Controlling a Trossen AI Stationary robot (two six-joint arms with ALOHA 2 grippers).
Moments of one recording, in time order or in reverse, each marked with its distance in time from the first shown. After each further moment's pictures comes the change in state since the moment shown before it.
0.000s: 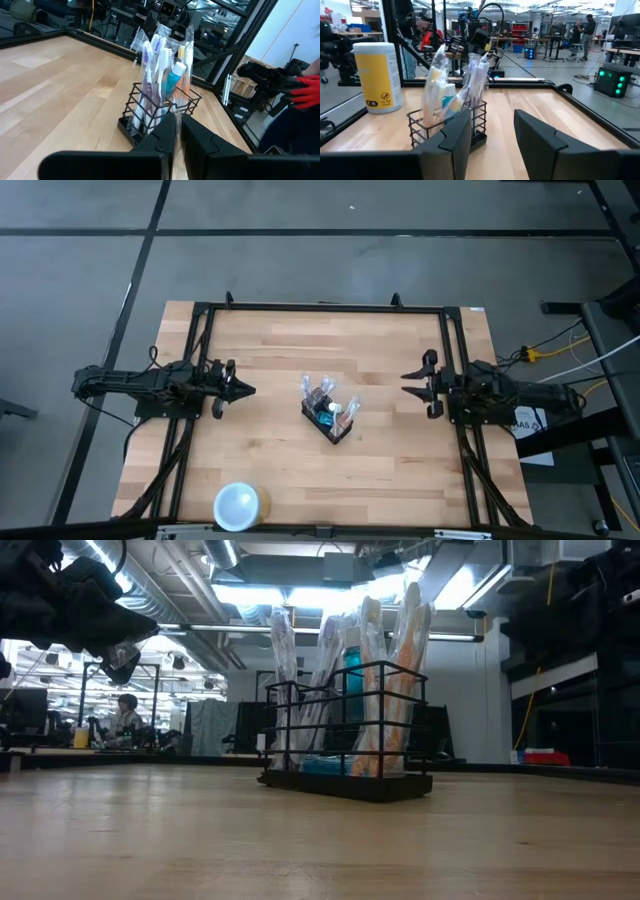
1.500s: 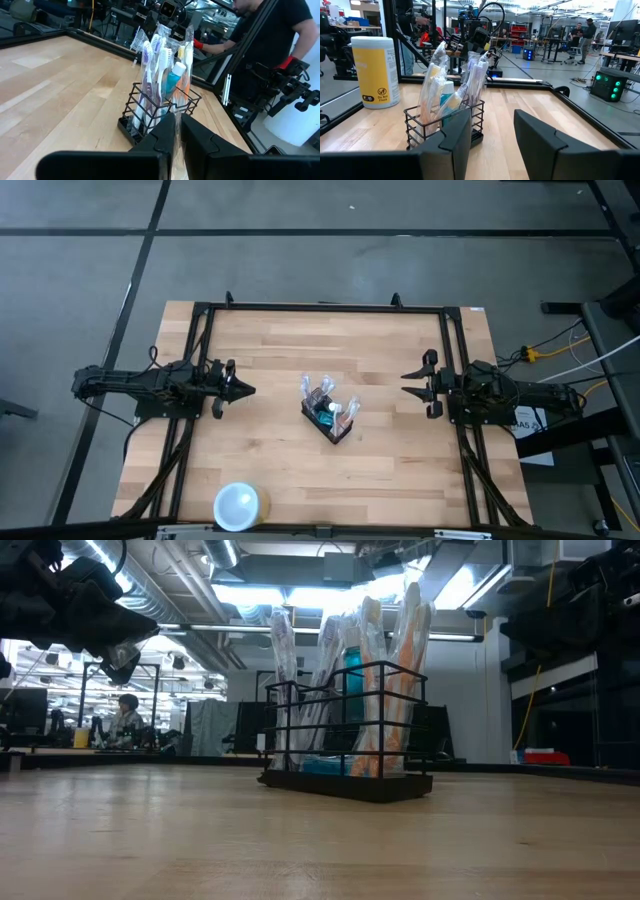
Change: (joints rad) left arm 0.000 0.000 0.000 0.000 0.001 0.000; right arm 0.004 0.005 0.000 0.000 0.004 -0.044
